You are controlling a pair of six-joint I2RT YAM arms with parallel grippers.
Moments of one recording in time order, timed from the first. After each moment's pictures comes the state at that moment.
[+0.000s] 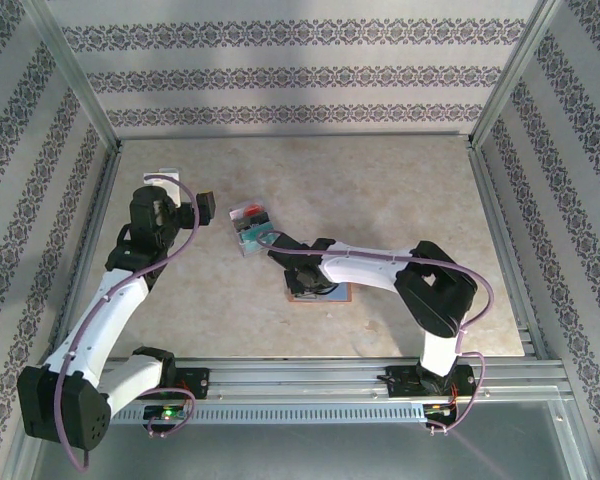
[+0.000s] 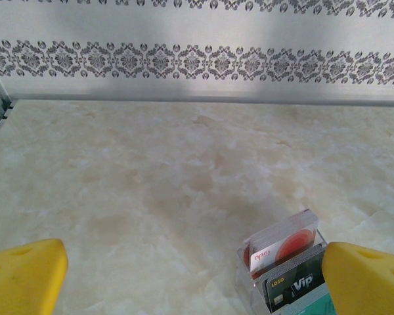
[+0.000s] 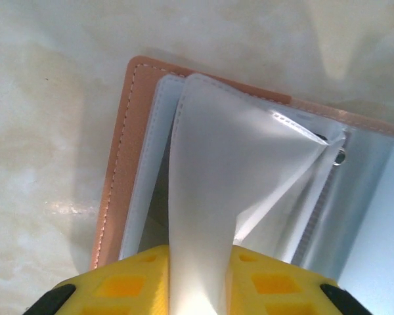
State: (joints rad) left arm -0.14 1.03 0.83 -0.19 -0.10 -0.13; right arm 0.93 1.82 1.17 -0.69 0.14 0.70
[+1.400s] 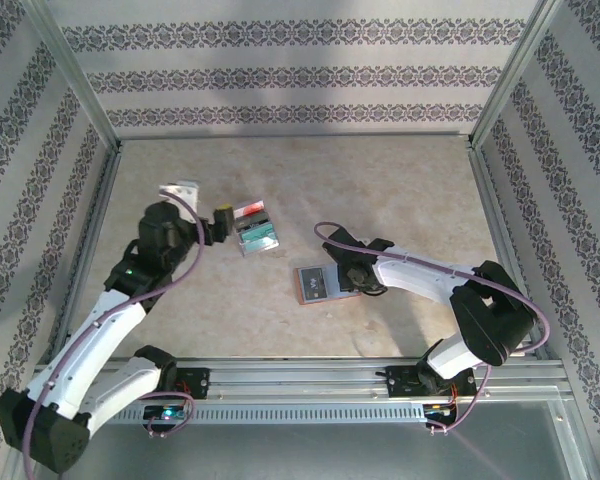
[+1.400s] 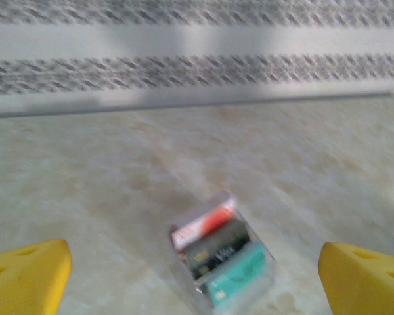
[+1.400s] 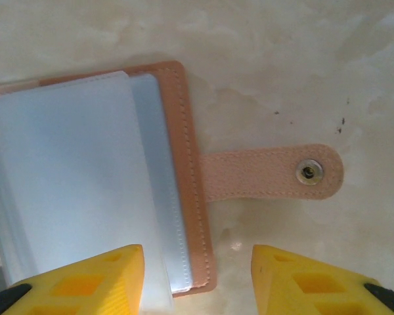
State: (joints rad) left arm -0.40 0.91 0.81 -0.27 -0.16 -0.15; right arm 0.70 1.51 0.85 -0.71 0.24 0.68
